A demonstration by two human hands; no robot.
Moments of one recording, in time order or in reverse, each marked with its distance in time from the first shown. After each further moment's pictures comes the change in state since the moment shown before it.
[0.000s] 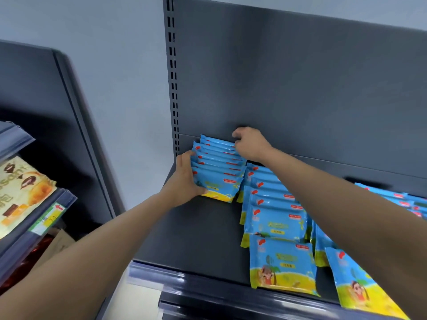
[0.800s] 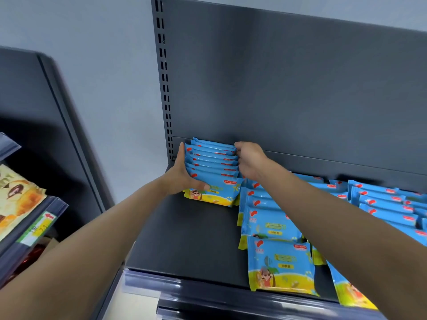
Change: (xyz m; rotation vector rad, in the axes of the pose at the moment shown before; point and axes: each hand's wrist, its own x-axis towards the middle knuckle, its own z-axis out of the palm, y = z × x) left_hand 0.029 -0.001 -0.012 -0.441 -0.314 -0.179; right_hand -0.016 0.000 0.024 1.289 0.009 0.604
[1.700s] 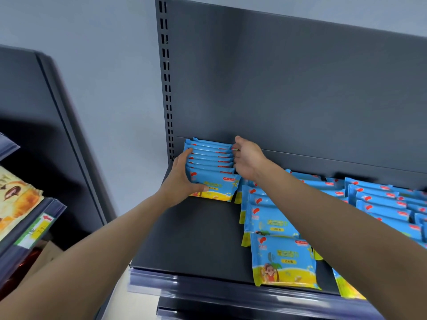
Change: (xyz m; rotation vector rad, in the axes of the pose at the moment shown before) left_hand -0.007 -0.029 0.004 0.129 0.182 0.194; right_hand -0.003 0.003 0.010 0.099 -0.052 -0.003
